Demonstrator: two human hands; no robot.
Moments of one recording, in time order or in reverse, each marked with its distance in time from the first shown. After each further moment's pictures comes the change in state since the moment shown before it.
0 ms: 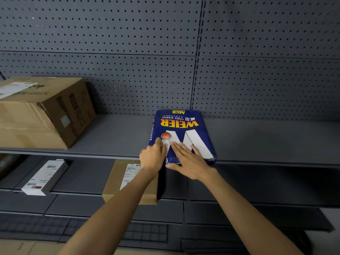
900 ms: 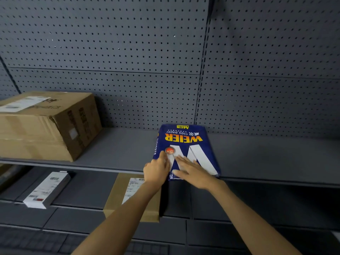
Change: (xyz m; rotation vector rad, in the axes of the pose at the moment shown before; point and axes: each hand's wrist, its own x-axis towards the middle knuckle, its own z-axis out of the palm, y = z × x) left_hand 0.003 0.002 -0.010 0.016 -0.045 0.002; right_hand 0.013 0.010 -0.008 0.365 -0.075 0.009
